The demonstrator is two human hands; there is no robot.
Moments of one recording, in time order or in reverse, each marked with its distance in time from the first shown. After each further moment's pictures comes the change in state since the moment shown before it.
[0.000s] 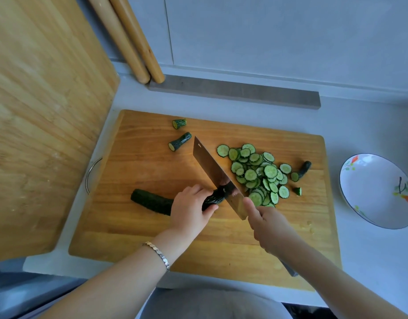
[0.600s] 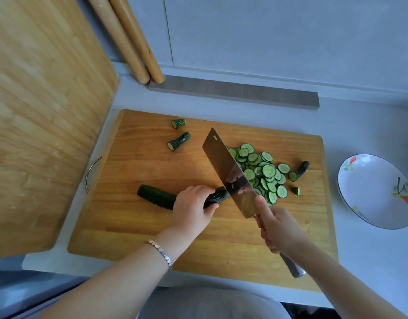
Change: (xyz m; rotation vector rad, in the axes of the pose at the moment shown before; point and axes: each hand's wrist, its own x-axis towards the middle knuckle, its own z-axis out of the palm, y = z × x) left_hand 0.001 0.006 0.003 -0.027 0.023 0.036; right_hand -0.007 0.009 -0.016 0.253 -0.014 0.022
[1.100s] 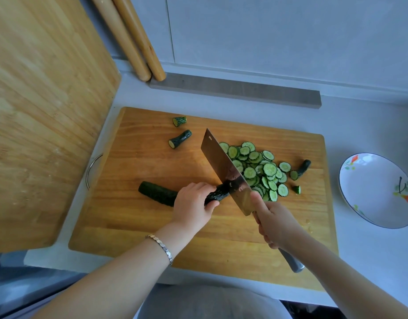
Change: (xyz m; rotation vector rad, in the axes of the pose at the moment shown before) left_hand 0.001 0.000 -0.001 -0.009 0.013 0.019; right_hand 0.006 -0.006 0.003 -0.124 -0.005 0.052
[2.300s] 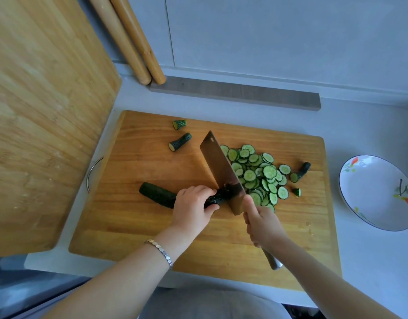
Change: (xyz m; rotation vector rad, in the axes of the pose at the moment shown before) left_hand 0.000 -0.002 0.004 0.008 0.004 -0.038; right_hand 0.019 0.012 0.022 0.090 0.019 -0.057
